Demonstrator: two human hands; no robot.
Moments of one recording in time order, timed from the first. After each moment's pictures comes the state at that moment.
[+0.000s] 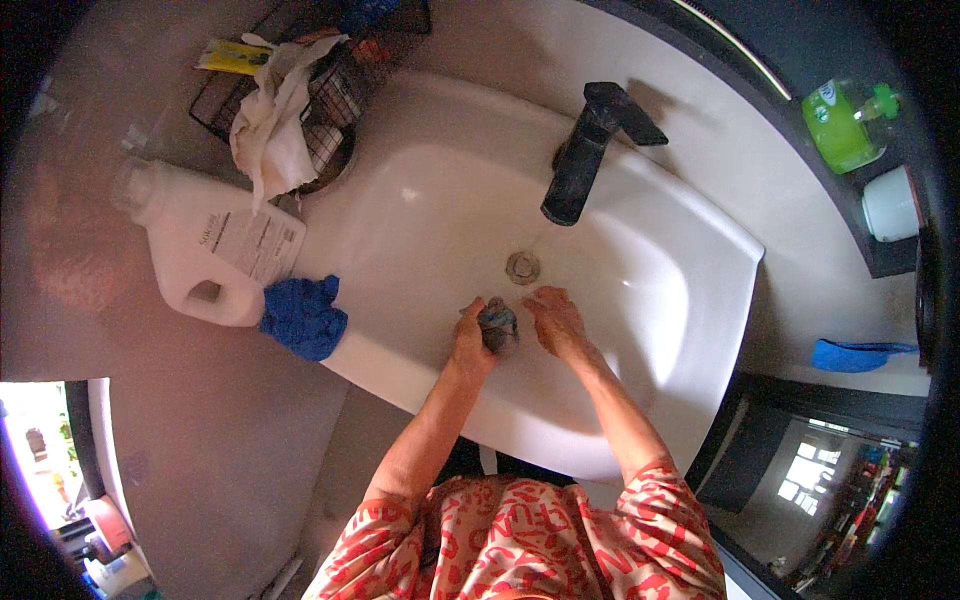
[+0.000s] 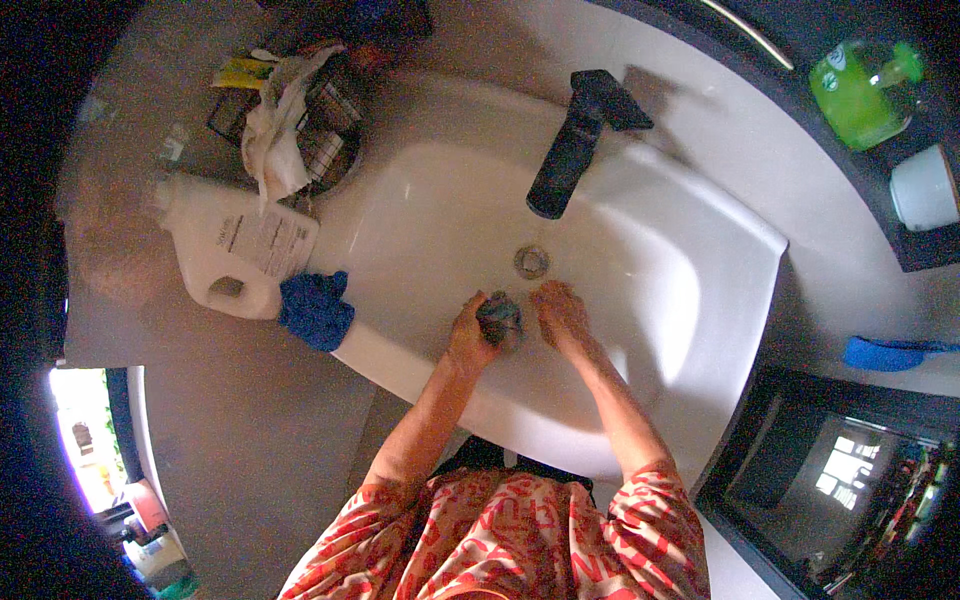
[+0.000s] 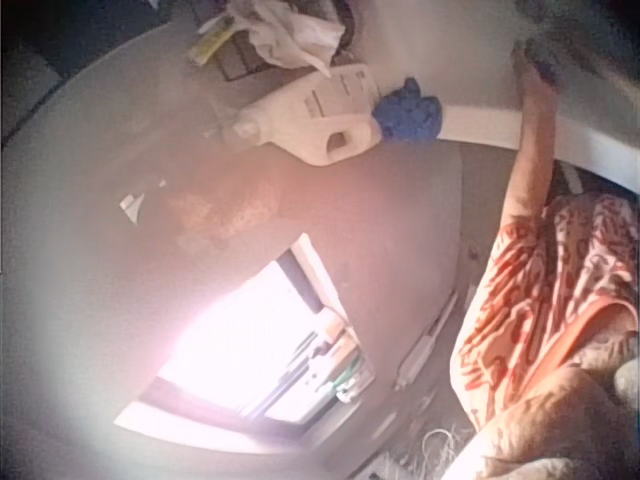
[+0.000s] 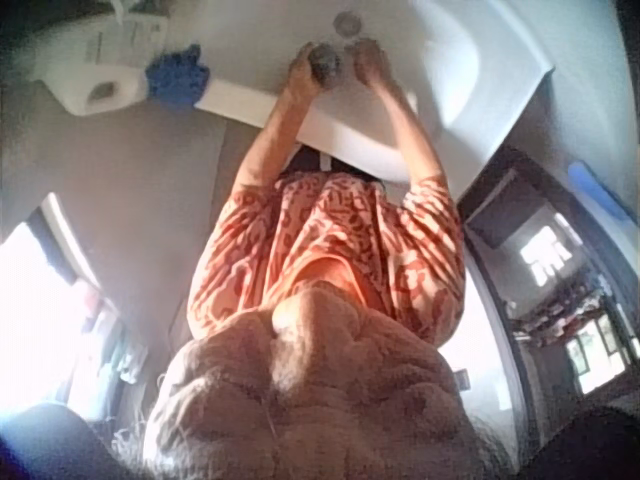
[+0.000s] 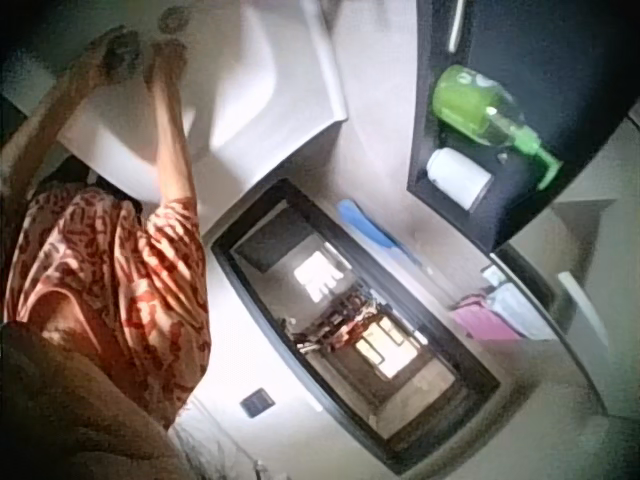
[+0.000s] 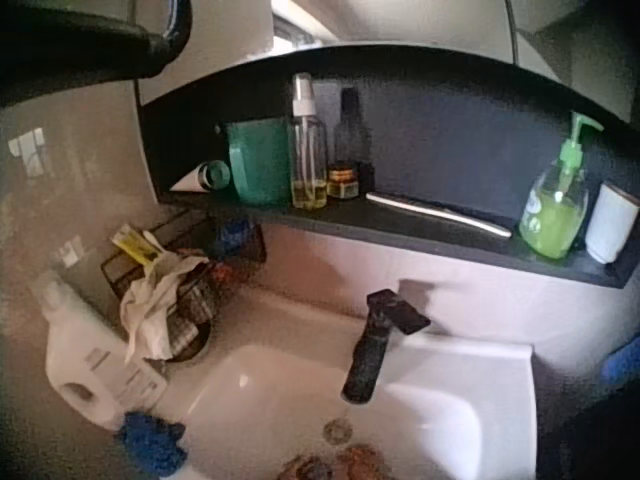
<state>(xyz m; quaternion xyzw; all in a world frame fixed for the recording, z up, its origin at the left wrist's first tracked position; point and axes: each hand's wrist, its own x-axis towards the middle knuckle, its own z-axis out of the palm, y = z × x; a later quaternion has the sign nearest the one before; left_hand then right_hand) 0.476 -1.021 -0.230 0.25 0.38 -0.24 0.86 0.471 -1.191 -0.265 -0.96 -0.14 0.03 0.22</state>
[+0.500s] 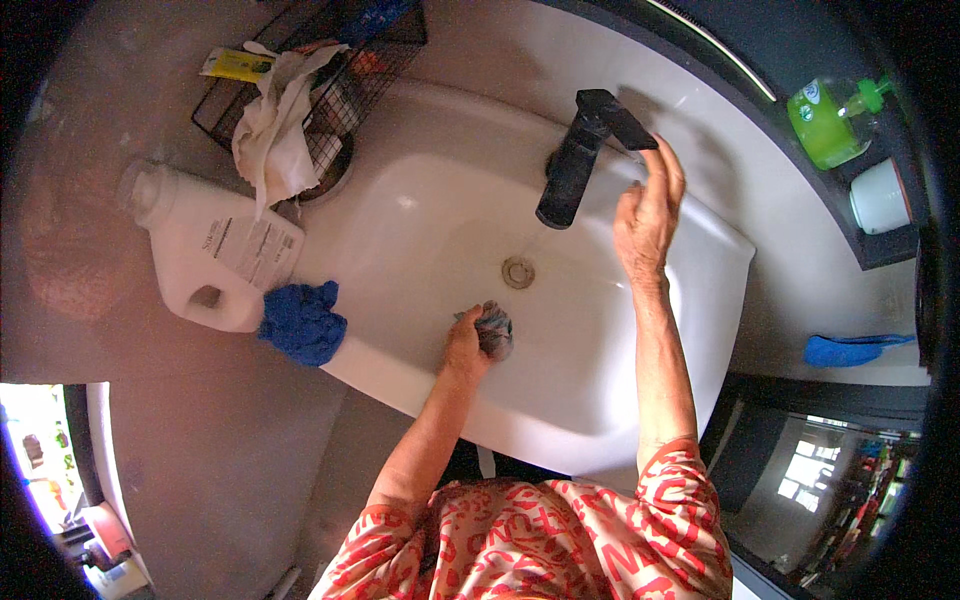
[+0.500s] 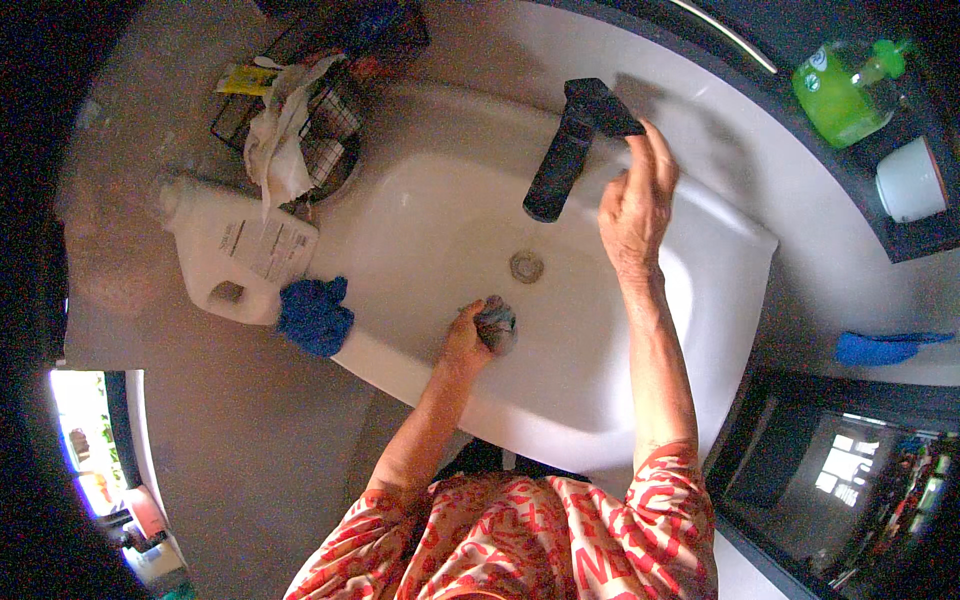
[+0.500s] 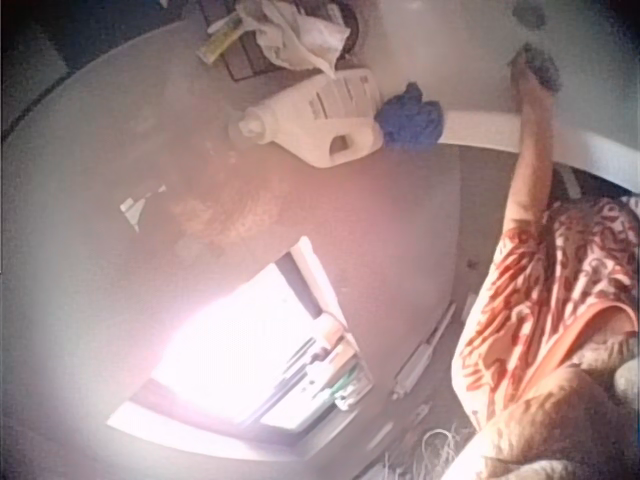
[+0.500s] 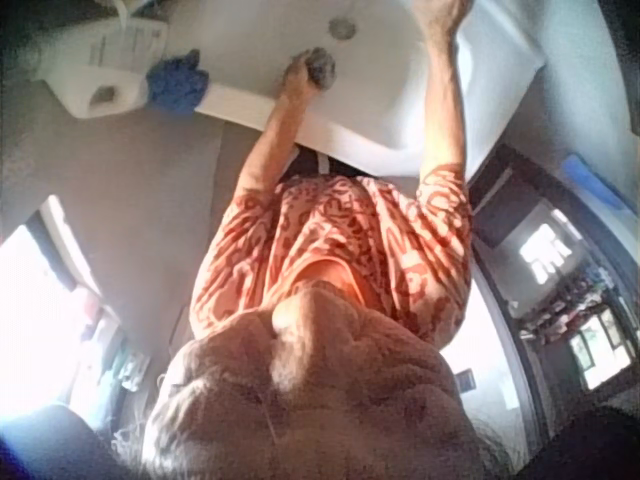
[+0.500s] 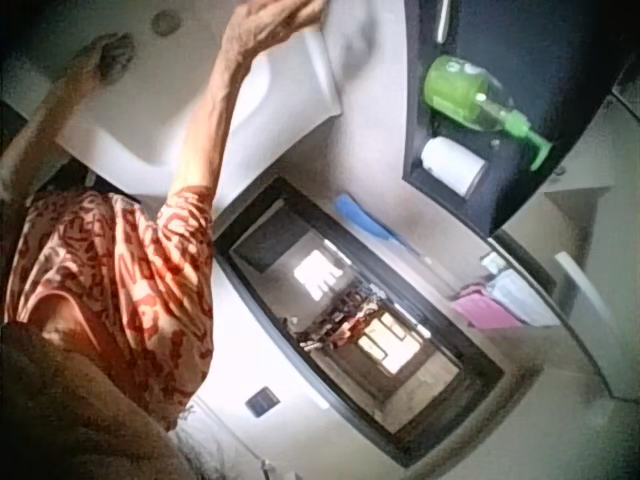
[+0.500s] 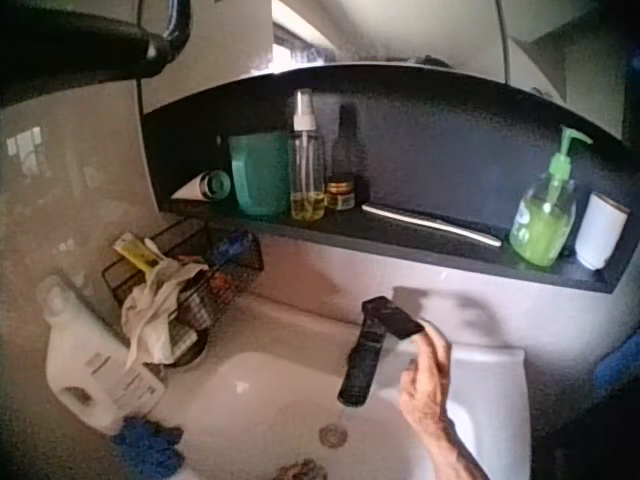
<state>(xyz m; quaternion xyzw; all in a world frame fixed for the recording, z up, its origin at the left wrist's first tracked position) 0.474 -1.013 -0.249 0.28 0.37 -0.25 0.85 0.560 -1.233 -0.069 -0.87 -0.05 -0.44 0.24</state>
